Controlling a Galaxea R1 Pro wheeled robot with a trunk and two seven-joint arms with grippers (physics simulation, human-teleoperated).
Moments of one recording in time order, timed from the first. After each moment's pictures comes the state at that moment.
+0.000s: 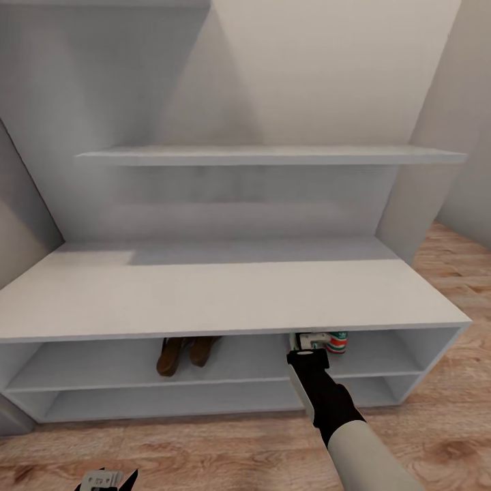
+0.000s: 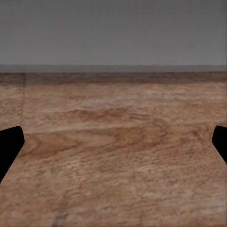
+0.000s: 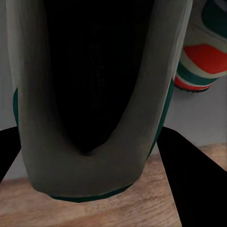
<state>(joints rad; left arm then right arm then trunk) -0.25 0.20 0.27 -0.31 0.01 -0.44 -0.48 -0.64 0.17 0.11 -0.79 0.02 0.58 -0.48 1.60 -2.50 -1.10</state>
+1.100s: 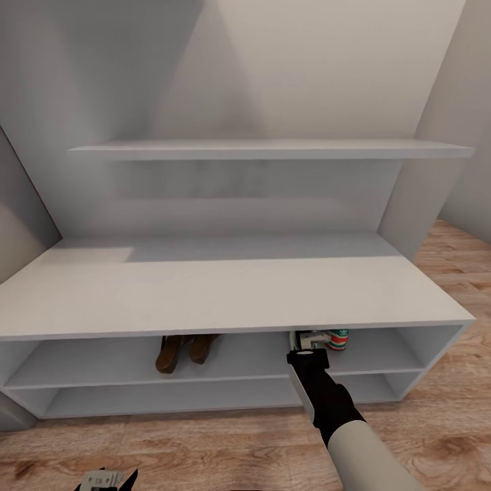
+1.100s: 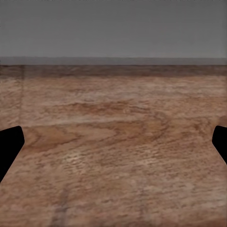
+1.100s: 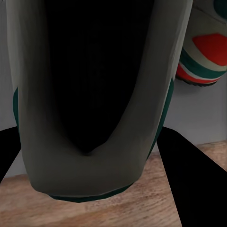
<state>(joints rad) -0.25 0.20 0.27 -0.31 0.01 -0.44 -0.48 -0.64 0.17 0.11 -0.80 0.02 0.58 -0.48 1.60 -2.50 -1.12</state>
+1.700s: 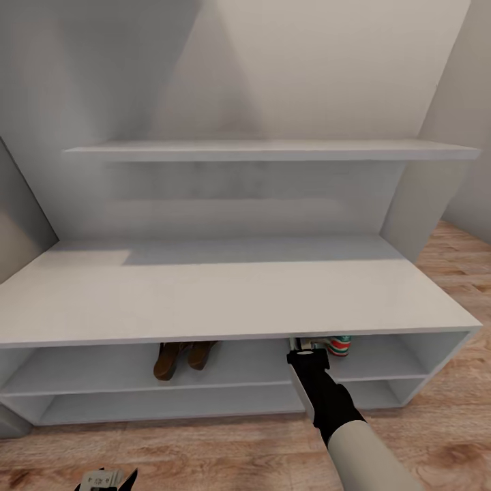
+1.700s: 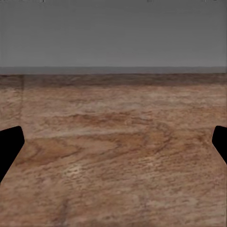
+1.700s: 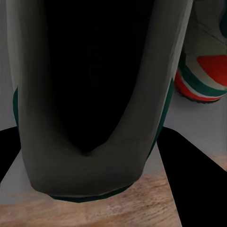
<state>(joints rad) -0.25 0.20 0.27 -0.31 0.01 -0.44 -0.48 -0.64 0.17 0.11 -0.80 0.02 0.58 -0.48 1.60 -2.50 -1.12</state>
